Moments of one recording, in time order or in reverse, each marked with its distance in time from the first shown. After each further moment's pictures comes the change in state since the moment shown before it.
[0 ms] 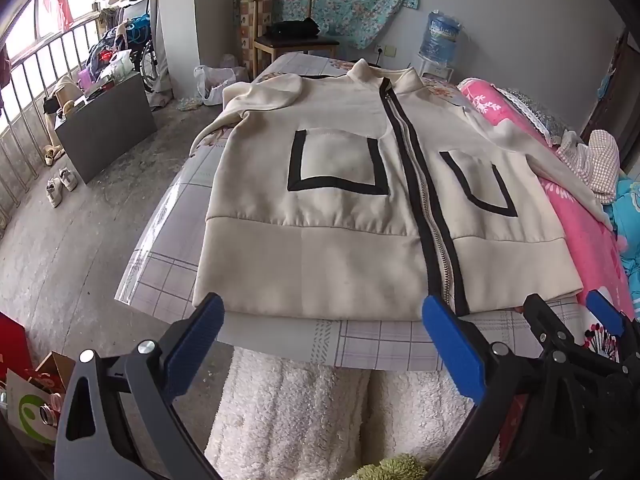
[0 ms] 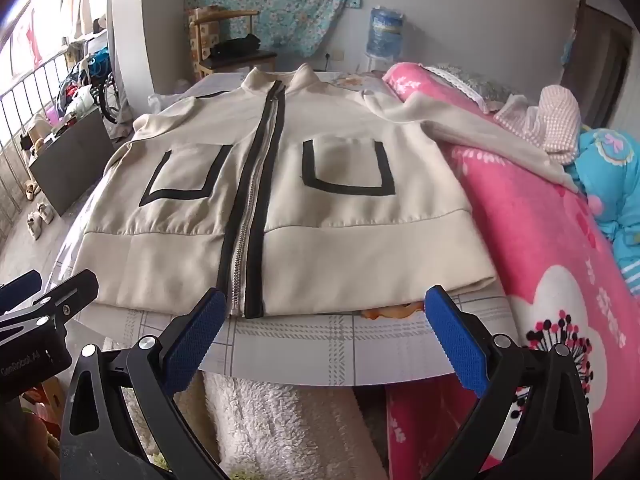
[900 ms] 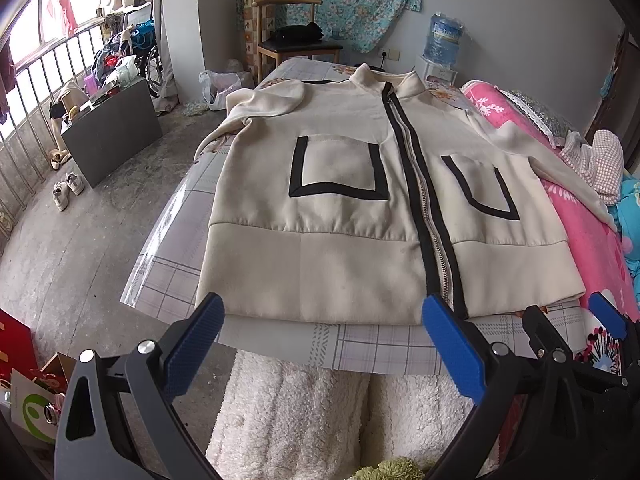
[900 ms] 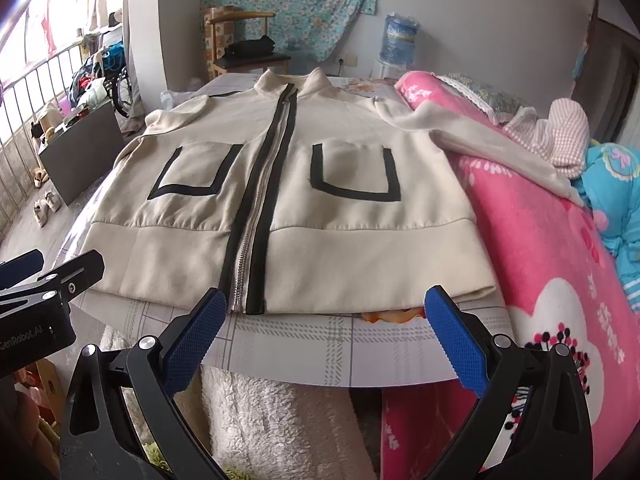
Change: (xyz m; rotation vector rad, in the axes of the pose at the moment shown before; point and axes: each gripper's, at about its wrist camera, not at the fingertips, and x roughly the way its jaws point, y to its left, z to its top) left arm -0.003 -0.001 0.002 0.001 -0.016 0.016; right arm -0.005 -0.002 -0.002 -0.049 -0.014 0.022
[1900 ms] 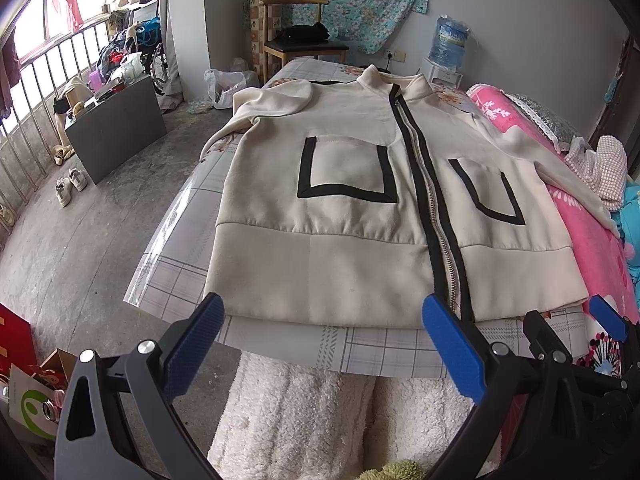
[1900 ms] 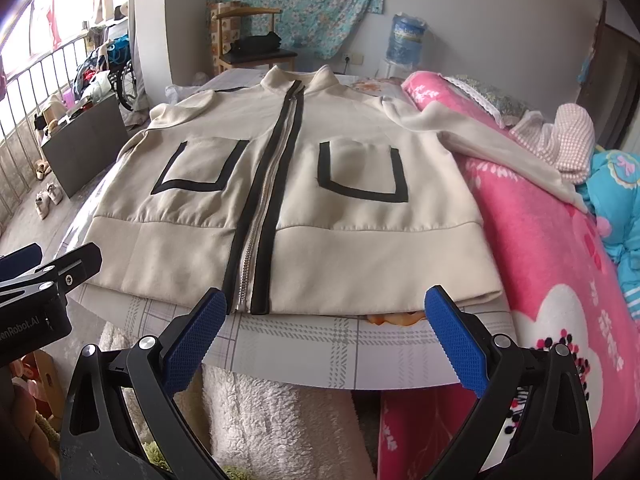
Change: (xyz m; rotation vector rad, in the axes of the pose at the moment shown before) left arm -0.001 0.007 -0.001 -0.009 -0.002 0.006; right arm 0.004 0.005 0.000 -0.022 0.005 0.005
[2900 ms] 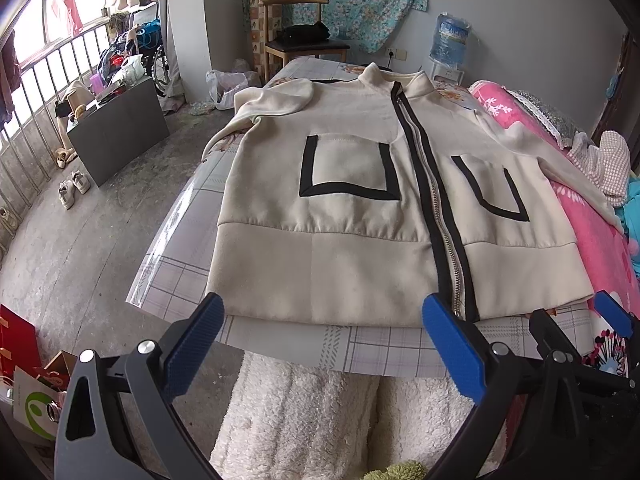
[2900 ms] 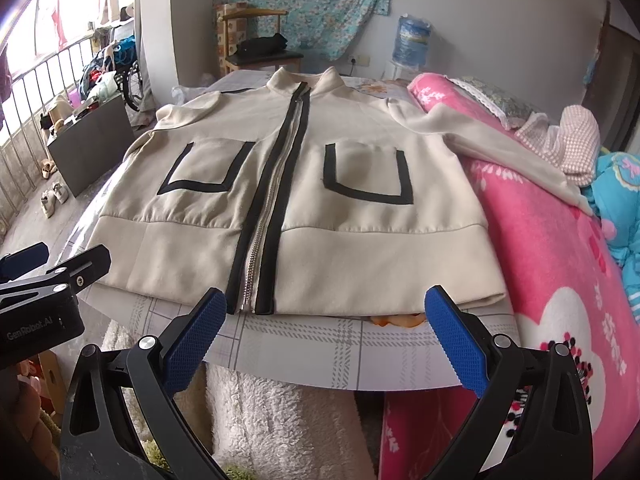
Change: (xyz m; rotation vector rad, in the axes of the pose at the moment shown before) left arm 0.000 -0.002 -0.001 0.006 0.001 0.023; right arm -0.001 0.002 0.000 -0.007 -0.011 0.028
